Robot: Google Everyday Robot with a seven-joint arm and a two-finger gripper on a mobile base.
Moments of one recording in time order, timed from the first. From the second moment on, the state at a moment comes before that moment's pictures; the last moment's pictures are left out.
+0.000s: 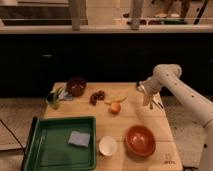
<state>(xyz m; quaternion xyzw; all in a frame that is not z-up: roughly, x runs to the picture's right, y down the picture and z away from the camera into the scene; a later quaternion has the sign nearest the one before) 0.243 0.043 0.883 -0.22 -0.11 -0.01 0.97</state>
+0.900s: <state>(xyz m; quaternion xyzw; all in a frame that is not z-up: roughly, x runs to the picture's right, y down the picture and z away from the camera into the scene) 0.164 0.055 0.890 -0.22 -0.14 -0.22 0.94</state>
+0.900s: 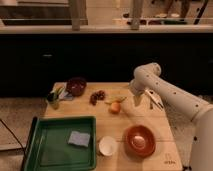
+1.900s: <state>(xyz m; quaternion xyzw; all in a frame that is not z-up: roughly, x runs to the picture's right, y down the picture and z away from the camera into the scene) 0.123 0.077 0.904 -0.27 -0.18 -0.27 0.91</state>
